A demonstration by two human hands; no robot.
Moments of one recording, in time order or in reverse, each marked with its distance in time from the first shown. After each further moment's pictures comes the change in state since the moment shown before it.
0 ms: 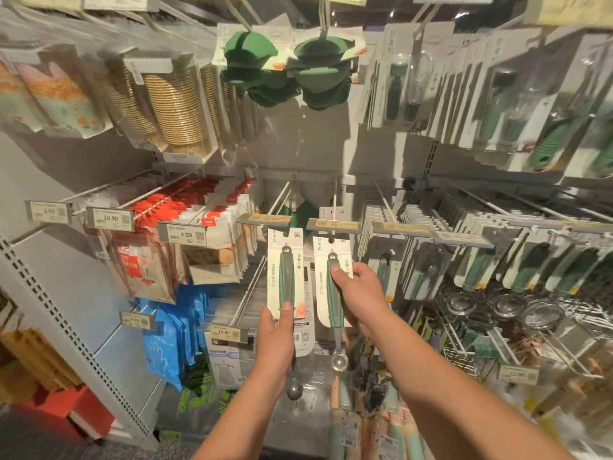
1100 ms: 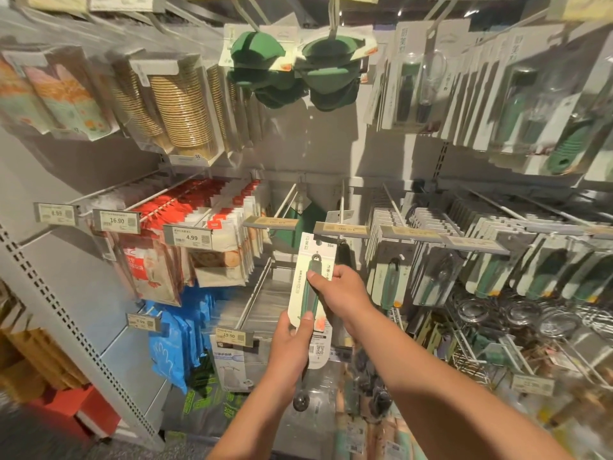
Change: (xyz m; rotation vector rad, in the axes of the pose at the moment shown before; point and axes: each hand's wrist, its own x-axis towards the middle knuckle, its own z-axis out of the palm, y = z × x) left_hand -0.002 -0.002 0.004 0.058 -0.181 0.040; right_hand 0.015 0.000 0.035 -0.134 -0.078 0.007
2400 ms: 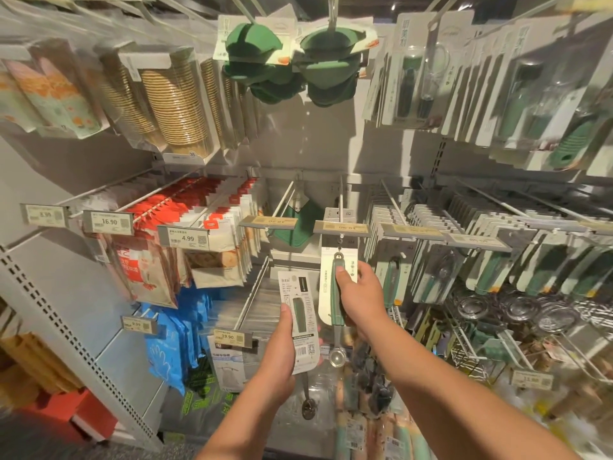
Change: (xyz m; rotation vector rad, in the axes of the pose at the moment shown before) left_hand 0.018 -0.002 -0.014 -0.224 -0.008 -0.326; right_hand 0.003 0.014 -0.017 0.010 0.181 -0.080
